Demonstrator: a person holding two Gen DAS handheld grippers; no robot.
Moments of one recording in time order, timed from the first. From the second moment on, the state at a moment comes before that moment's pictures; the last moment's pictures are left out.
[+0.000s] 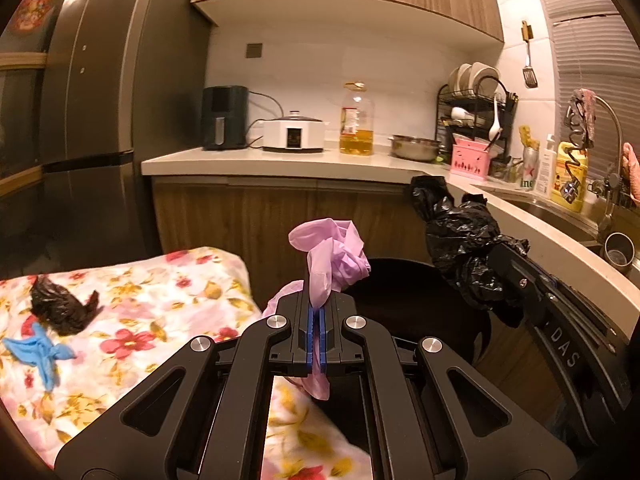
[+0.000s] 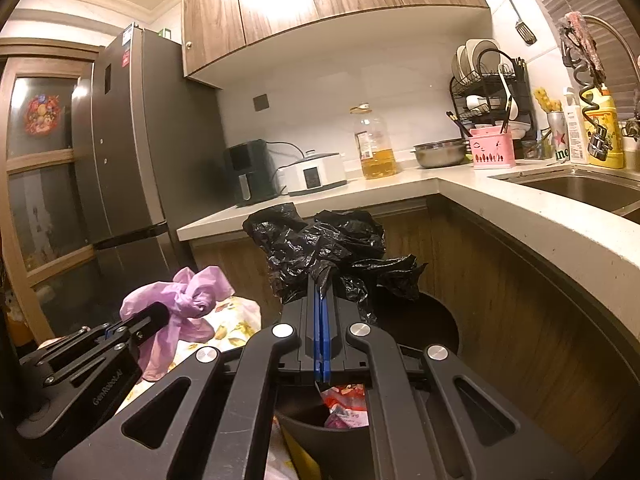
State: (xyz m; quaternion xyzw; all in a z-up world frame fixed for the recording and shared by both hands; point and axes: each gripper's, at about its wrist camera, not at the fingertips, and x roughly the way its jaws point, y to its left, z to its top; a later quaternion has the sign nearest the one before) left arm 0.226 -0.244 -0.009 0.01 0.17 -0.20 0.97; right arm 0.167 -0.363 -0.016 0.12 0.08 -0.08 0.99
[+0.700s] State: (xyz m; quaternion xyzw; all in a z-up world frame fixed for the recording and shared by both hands) left arm 0.253 -0.278 -0.023 0.01 0.18 -0.23 0.96; right arm 0.183 -0.385 -0.022 0.13 0.09 -0.09 0.98
